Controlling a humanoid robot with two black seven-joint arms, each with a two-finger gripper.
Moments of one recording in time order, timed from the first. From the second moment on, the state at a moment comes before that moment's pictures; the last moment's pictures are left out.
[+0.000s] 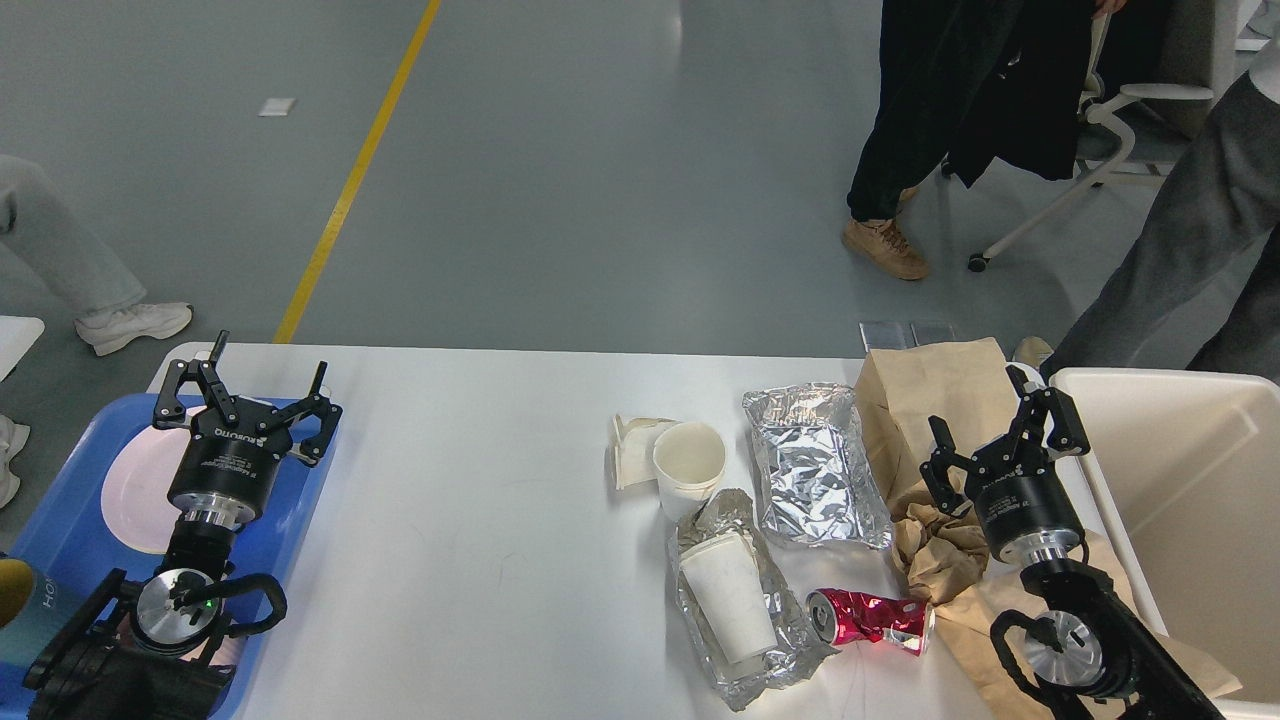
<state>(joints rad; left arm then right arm) -0.36 0.13 -1.51 -0.62 0.18 -0.67 -0.14 0.13 -0.12 1.38 0.97 -0.64 0.25 0.35</state>
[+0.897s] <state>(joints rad) -0.36 0.13 -1.51 -0.62 0.18 -0.68 -0.14 0.14 -0.22 1.37 0.94 -0.51 0.27 0.34</state>
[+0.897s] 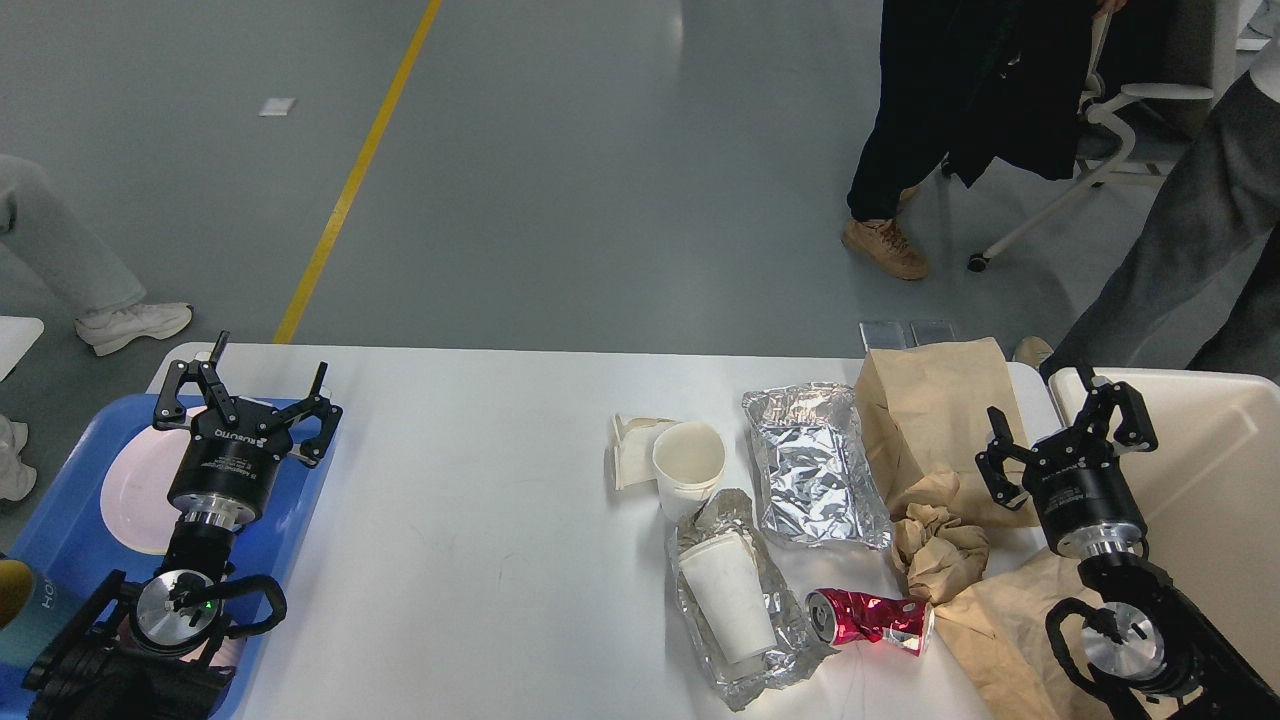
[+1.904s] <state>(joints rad) -0.36 0.14 -1.51 -0.62 0.18 -0.68 -0.14 0.21 -0.26 1.27 0.96 -0.51 0.26 0.34</state>
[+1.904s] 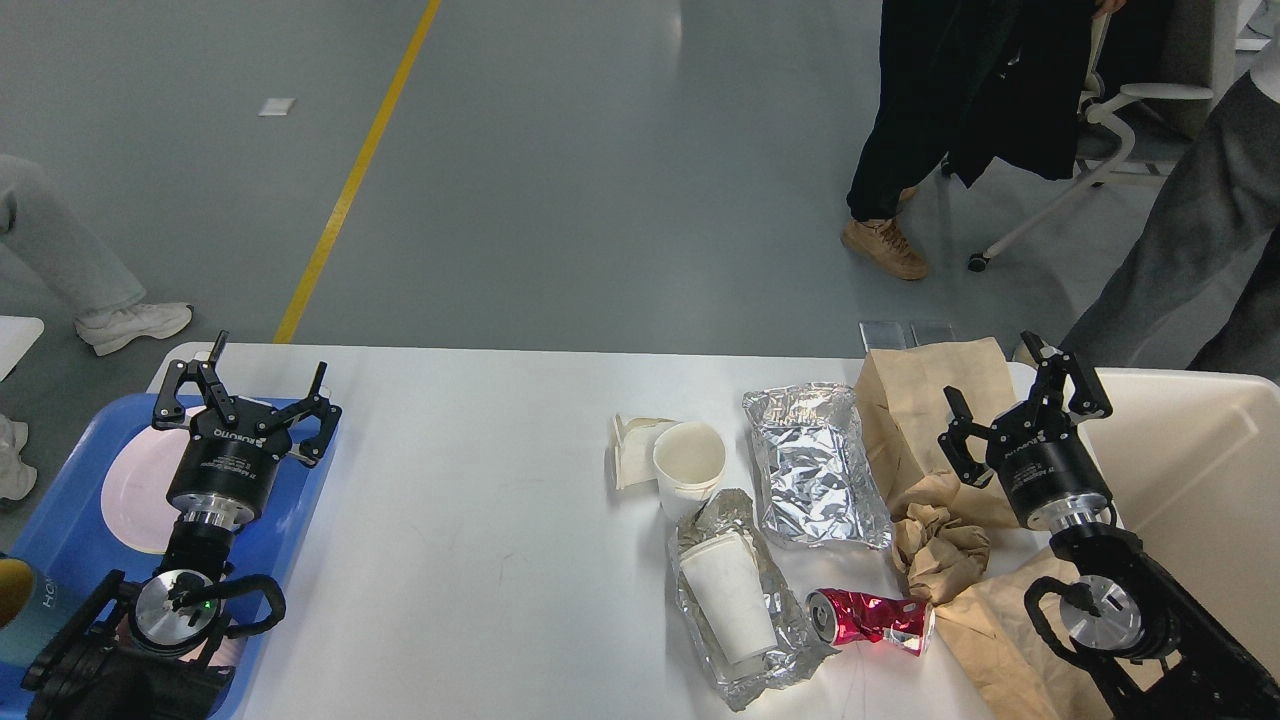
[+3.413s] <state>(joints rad) -0.36 0.14 -1.51 -0.62 0.18 -0.68 -0.14 1.77 -0.62 -1.23 0.96 -0.43 0.62 0.34</state>
